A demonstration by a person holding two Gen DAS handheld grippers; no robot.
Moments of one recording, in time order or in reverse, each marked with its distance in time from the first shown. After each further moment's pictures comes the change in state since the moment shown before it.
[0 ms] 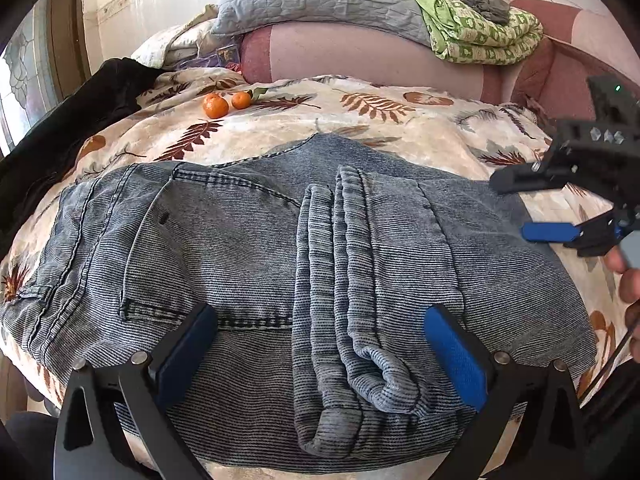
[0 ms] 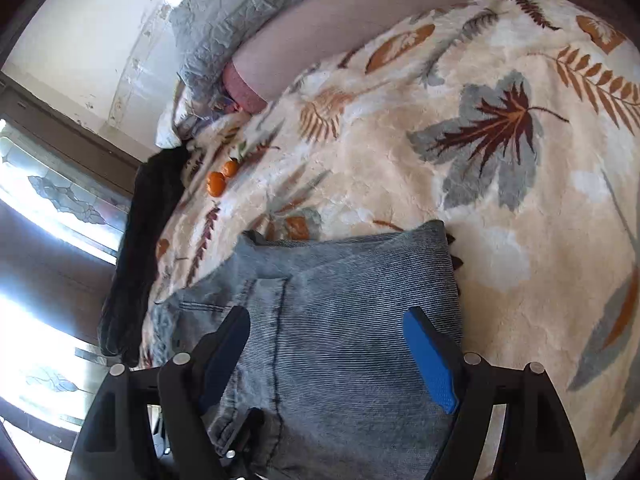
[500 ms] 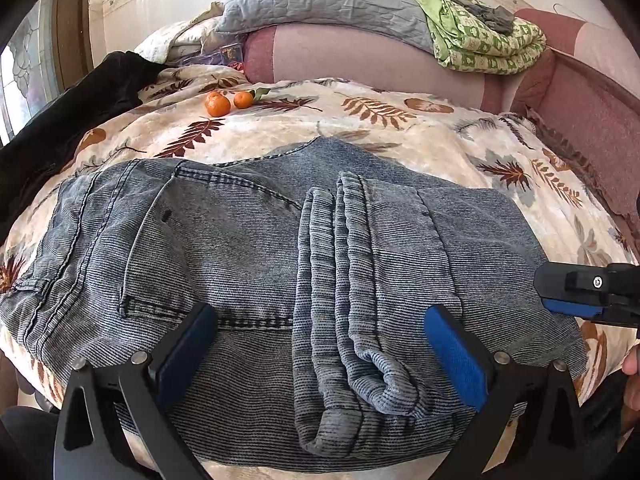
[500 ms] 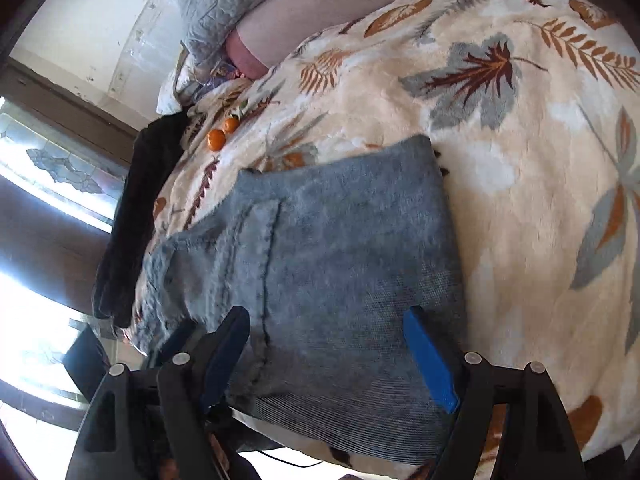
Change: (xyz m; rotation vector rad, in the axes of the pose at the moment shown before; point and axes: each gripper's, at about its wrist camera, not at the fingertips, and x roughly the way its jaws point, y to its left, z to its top) left arm -0.002 0.003 0.001 -0.034 -0.008 -0.019; right arm -0.025 0.000 -0.064 -0.086 -0.018 0.047
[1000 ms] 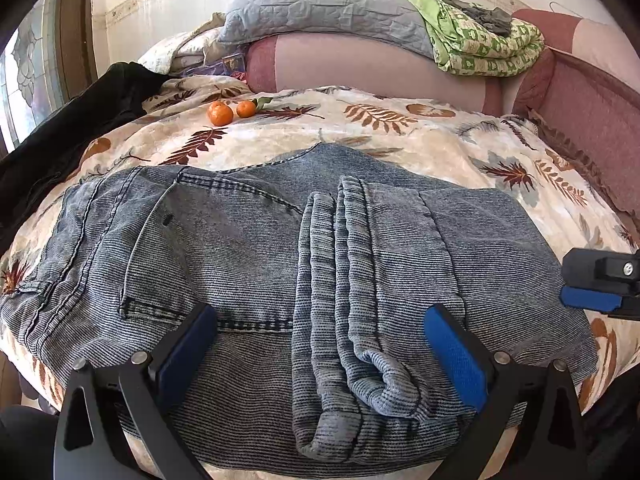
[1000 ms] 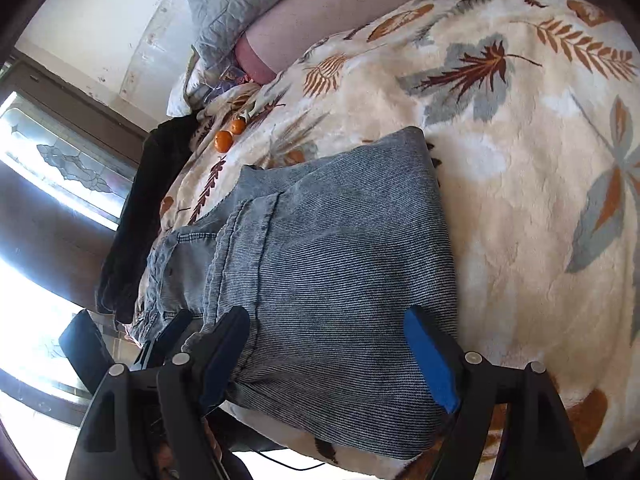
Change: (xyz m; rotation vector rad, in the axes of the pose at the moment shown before) left arm 0.001 -0.003 -0.004 0.019 -0.042 0.027; right arm -0.015 0.003 -0.005 -0.029 -0.052 0.025
